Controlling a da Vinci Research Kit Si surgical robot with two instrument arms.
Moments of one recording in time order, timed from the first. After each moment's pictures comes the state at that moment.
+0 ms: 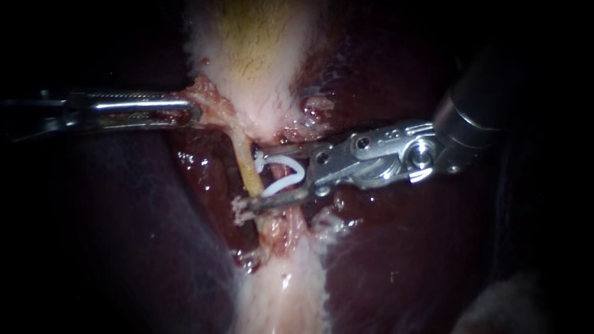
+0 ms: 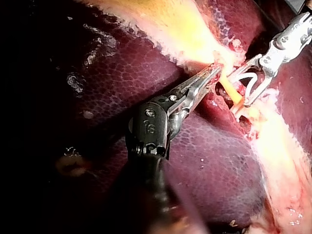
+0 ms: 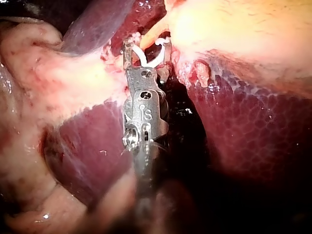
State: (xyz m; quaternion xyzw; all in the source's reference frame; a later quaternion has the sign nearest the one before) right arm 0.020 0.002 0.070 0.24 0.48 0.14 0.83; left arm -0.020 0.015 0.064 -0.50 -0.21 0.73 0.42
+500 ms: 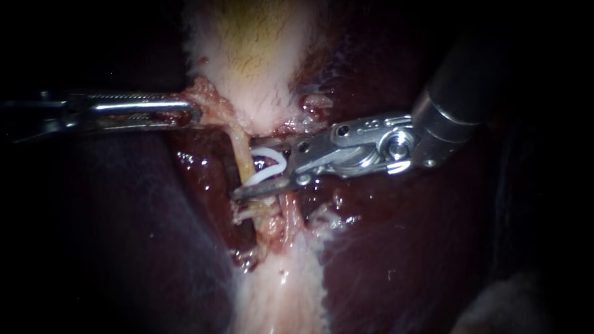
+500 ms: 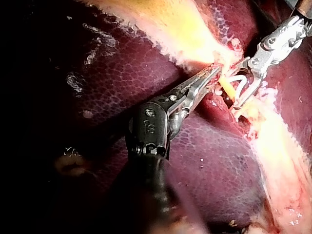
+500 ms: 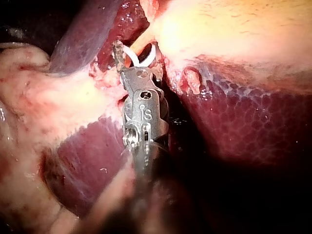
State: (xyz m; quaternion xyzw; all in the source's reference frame) right arm 0.023 0.003 0.071 0.27 0.50 0.19 0.80; left arm -0.020 0.015 0.064 -0.50 -0.21 0.73 0.42
